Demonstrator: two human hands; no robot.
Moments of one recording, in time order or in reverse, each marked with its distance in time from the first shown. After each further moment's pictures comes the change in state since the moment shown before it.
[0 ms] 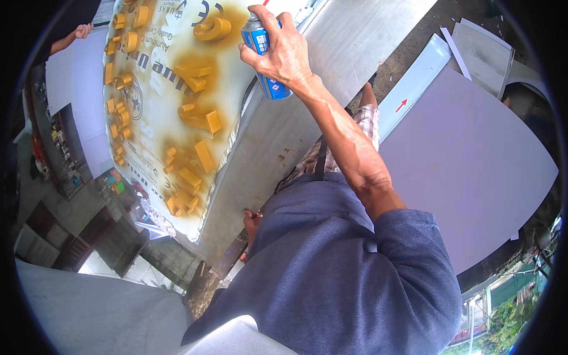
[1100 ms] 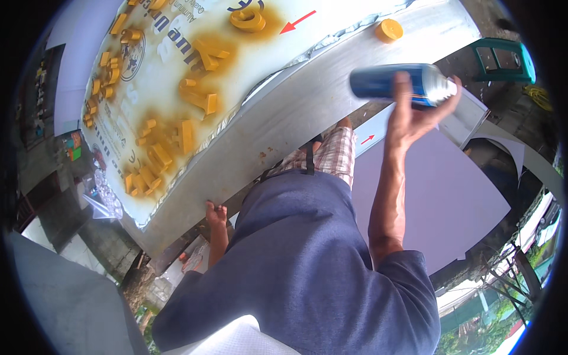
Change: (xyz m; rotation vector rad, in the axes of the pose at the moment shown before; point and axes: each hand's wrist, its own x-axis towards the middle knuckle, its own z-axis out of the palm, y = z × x) left_hand 0.005 -0.012 0.011 -0.351 0.103 -0.028; right_hand -0.045 -0.069 -0.147 0.207 0.413 0.048
